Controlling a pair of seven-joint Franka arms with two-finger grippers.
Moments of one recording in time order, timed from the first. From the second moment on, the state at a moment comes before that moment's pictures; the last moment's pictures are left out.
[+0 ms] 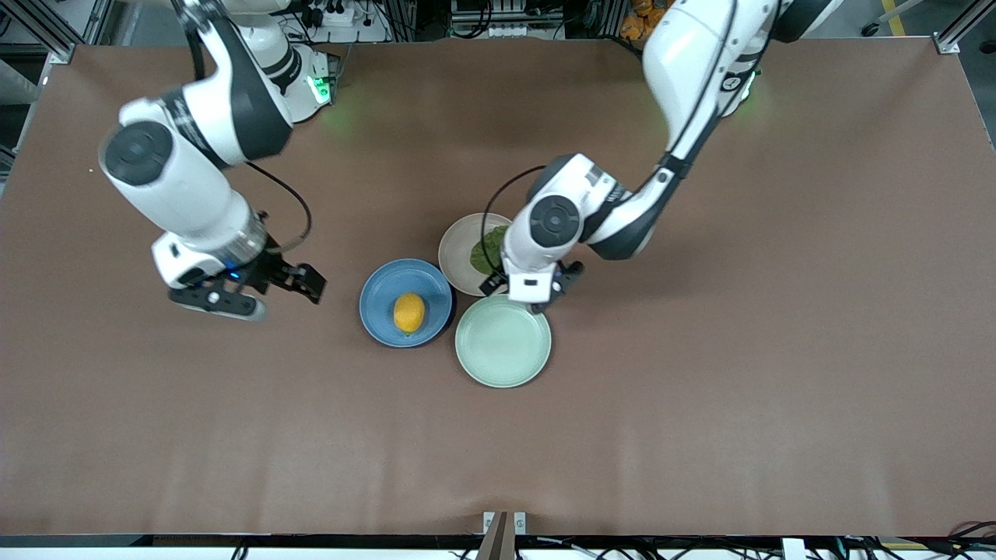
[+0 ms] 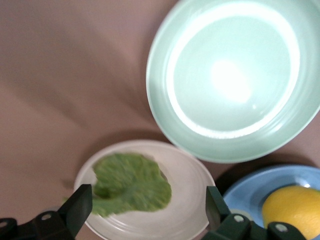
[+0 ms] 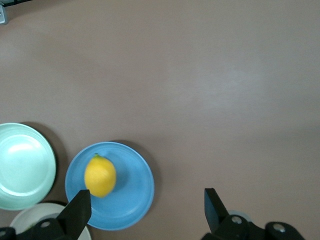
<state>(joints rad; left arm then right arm) -0.52 0.69 -0.23 -1.45 -0.11 2.11 -1.37 -0.01 0.16 0.32 -1.78 -0.08 2.04 0.51</state>
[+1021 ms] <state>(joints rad) -0.06 0.34 -0.22 -1.44 0.07 1.77 -0.54 -0.06 -0.07 0.10 -1.77 0.01 1.83 0.06</state>
